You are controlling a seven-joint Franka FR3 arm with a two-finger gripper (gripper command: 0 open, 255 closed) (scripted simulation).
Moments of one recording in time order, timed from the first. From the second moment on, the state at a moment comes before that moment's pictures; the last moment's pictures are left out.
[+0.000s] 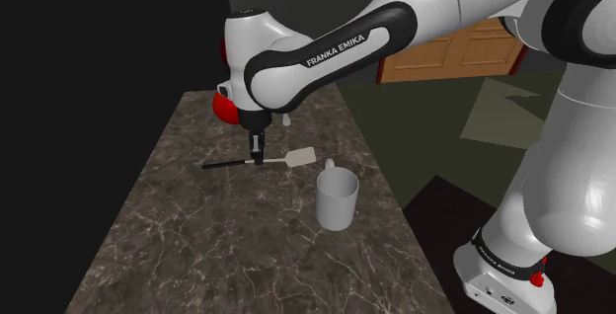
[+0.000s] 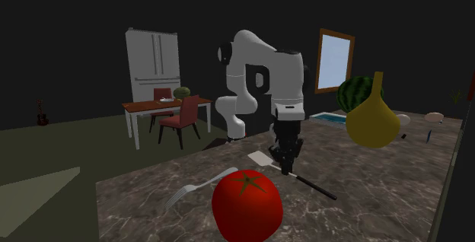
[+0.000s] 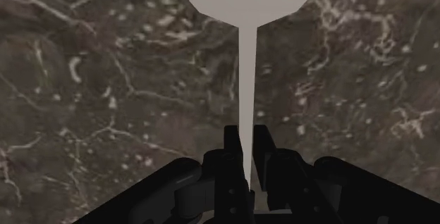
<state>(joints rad) 0.28 0.21 0.30 -1.86 -0.04 2.12 -0.38</state>
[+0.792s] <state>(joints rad) 0.28 0.18 0.30 -1.81 -0.03 2.05 -0.39</state>
